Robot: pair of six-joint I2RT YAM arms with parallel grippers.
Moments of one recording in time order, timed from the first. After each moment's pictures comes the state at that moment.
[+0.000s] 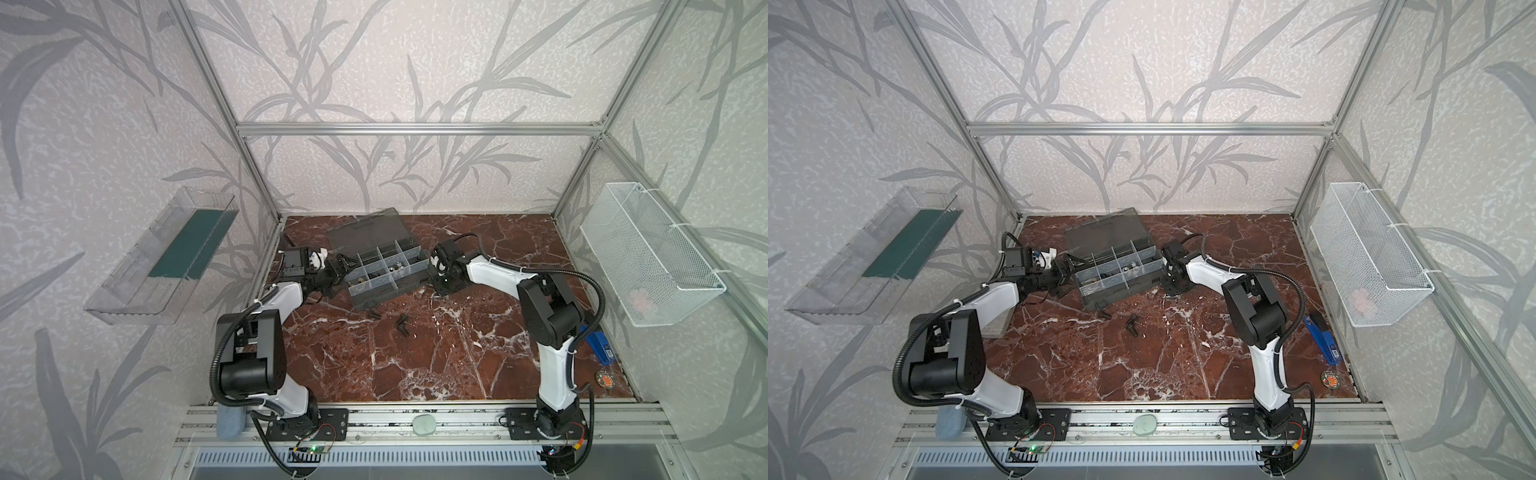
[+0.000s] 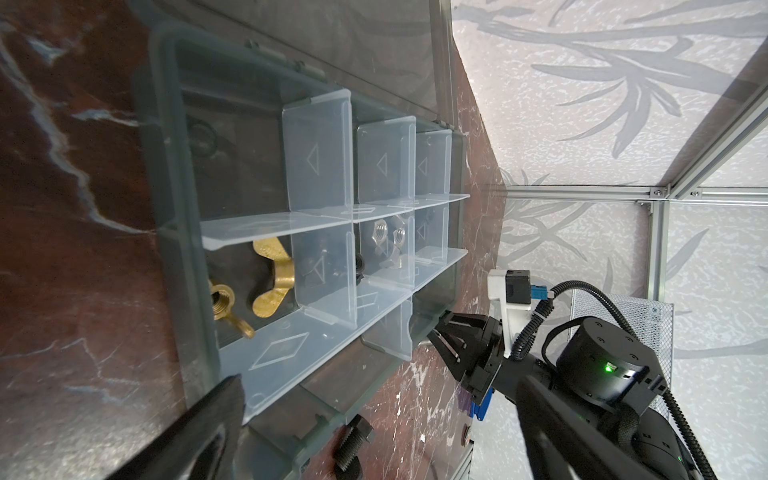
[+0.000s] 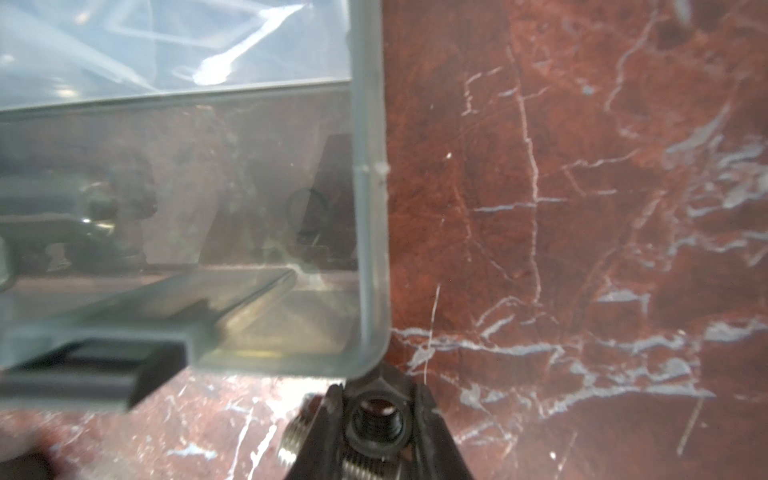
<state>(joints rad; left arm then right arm) 0.11 1.57 0.87 -0.11 0.78 -0.74 0.54 2.04 1.43 -0.59 -0.03 0.18</state>
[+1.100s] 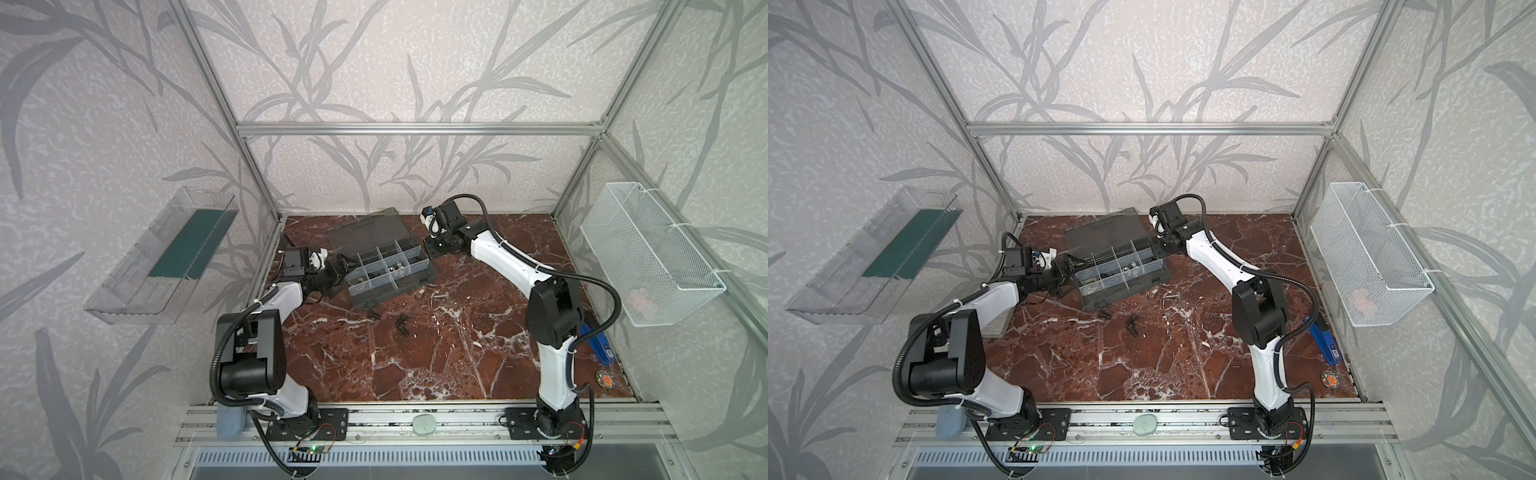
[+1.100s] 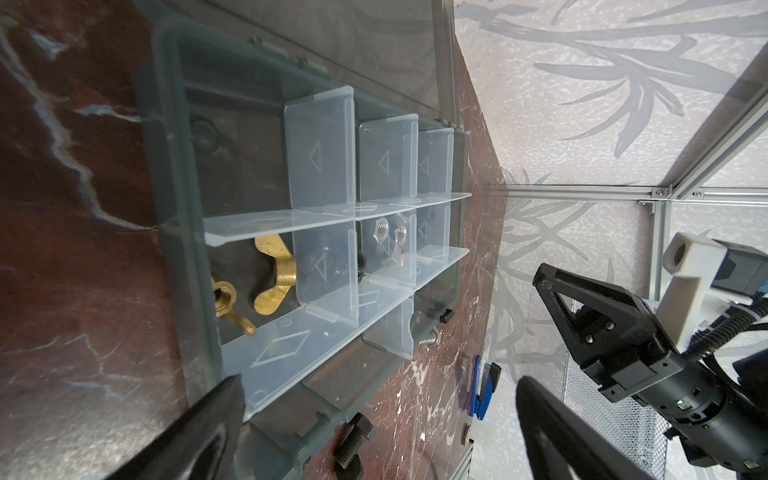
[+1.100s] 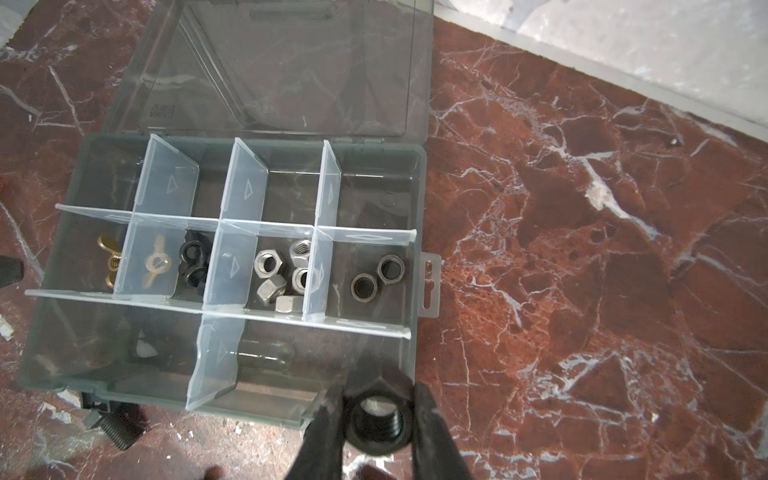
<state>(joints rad) 0.11 1.57 0.87 -0.12 0.78 -0.73 0.53 2.08 1.86 -0.67 -0.06 0.08</state>
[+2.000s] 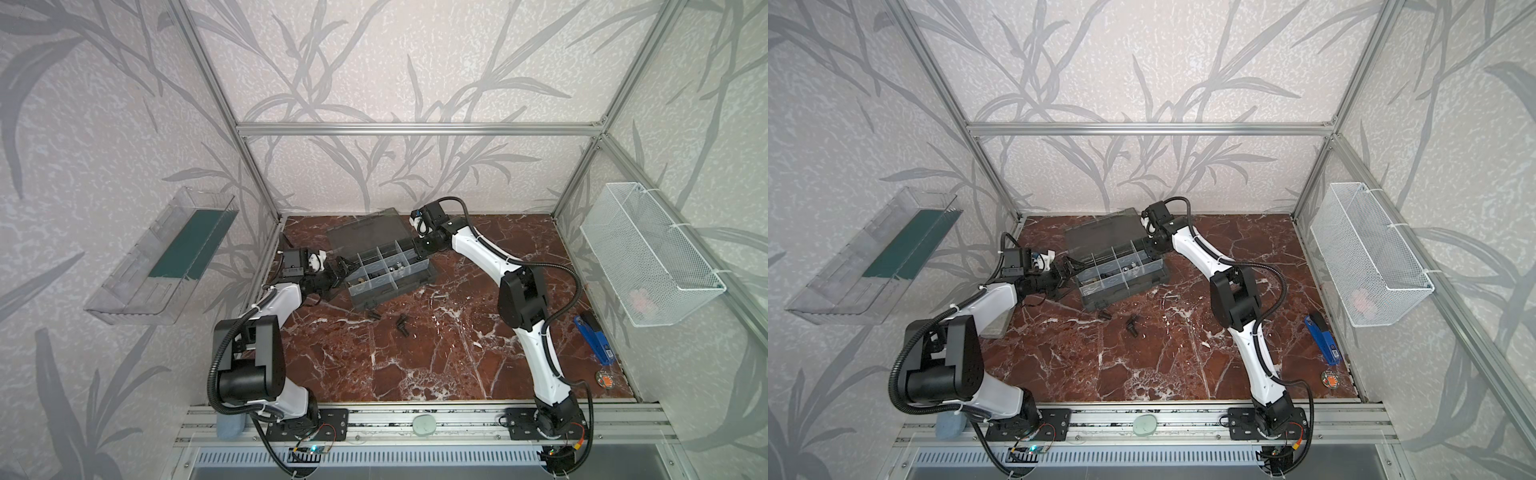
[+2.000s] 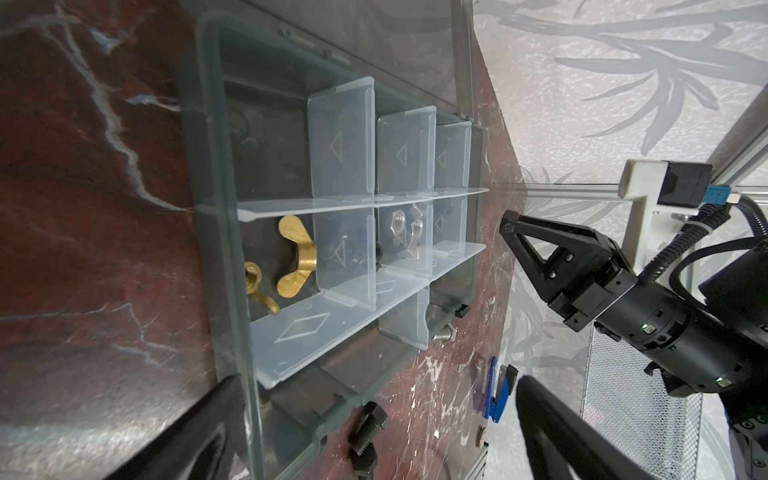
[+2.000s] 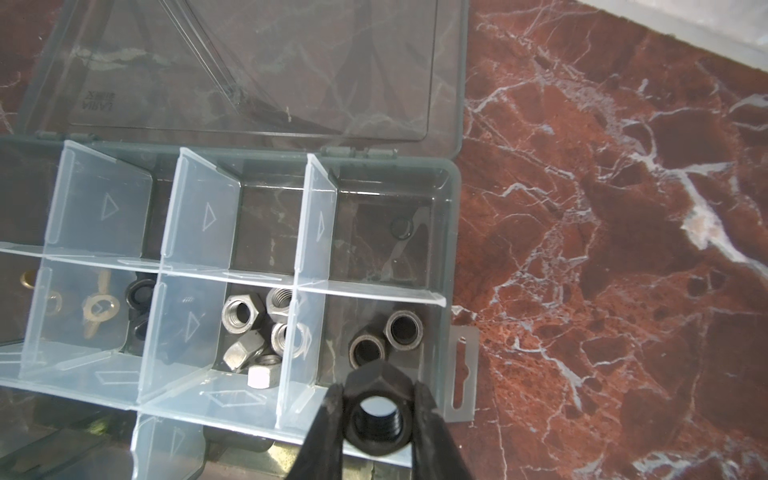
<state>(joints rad) 0.11 1.52 0.87 -0.22 0.72 -0.68 0.54 2.35 2.15 -0.78 -0.09 0.08</state>
